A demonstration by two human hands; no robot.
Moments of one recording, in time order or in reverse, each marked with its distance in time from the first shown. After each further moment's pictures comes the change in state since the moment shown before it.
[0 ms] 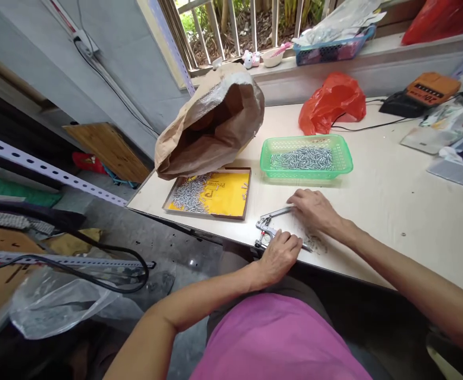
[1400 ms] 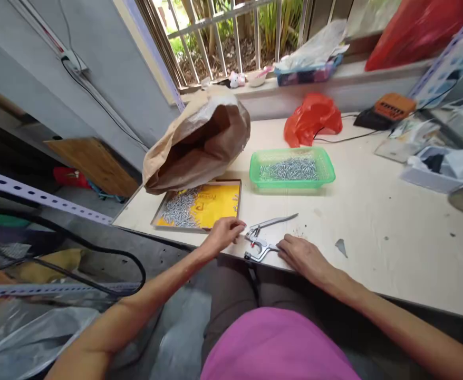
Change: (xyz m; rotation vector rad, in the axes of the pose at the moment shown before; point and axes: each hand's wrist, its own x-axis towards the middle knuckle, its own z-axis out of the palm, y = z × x) left_hand -0.018 -0.128 -0.057 -0.786 -0.092 -0.809; right_hand -0.057 -0.054 0.026 0.155 -0.110 0.076
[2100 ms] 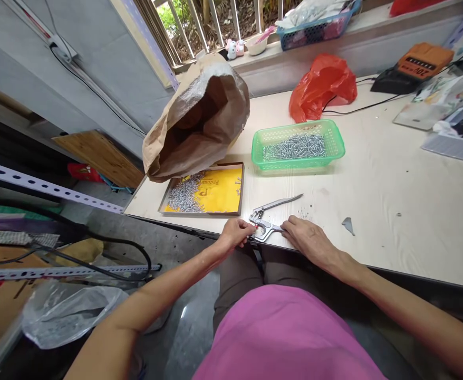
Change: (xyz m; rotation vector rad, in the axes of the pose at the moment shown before) left_hand -0.035 -0.001 0.044 -0.216 -0.085 -0.320; right_hand -0.007 -0.004 0.003 -0.036 0.041 0.045
